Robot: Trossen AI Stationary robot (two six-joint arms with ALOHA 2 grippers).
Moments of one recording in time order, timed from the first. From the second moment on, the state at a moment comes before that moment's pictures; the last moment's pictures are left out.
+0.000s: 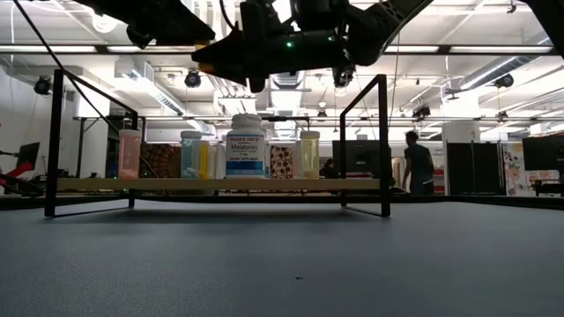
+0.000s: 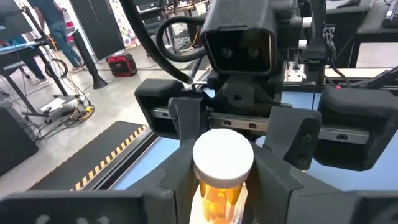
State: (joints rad) left arm -0.29 0.98 0.64 0.12 -0.79 -0.02; right arm -0.12 1.97 1.30 0.59 -0.23 -0.10
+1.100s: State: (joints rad) left arm -0.29 1.05 0.63 -0.38 -1.01 -0.57; right arm -0.14 1.78 1.30 0.15 -0.10 -0.13
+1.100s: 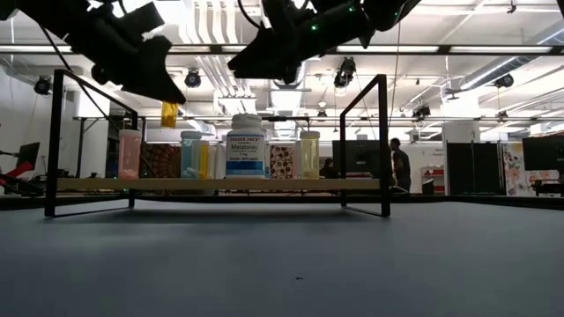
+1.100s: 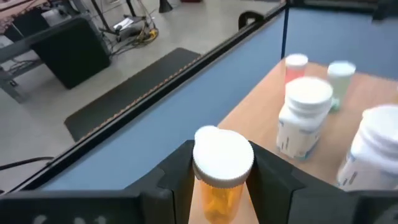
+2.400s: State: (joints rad) left arm -0.28 1.09 0.72 -0.38 -1.00 -0.64; right arm -0.14 1.70 1.33 -0.08 -0.10 -0.26
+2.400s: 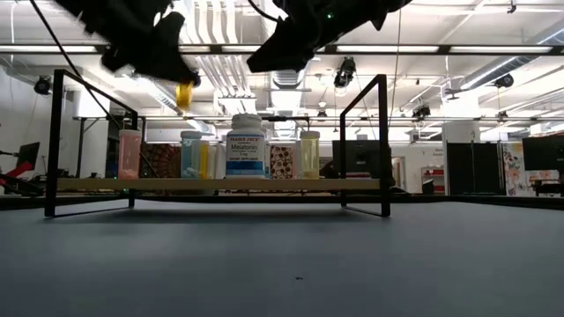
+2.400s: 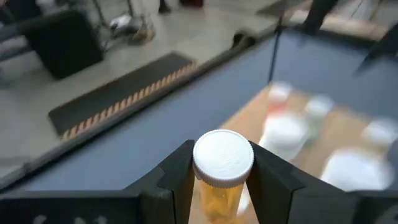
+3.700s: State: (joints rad) left arm -0.28 0.98 0.83 -0.32 -0.93 -0.40; right arm -0.15 1.94 1.50 0.18 -0.16 -0.22
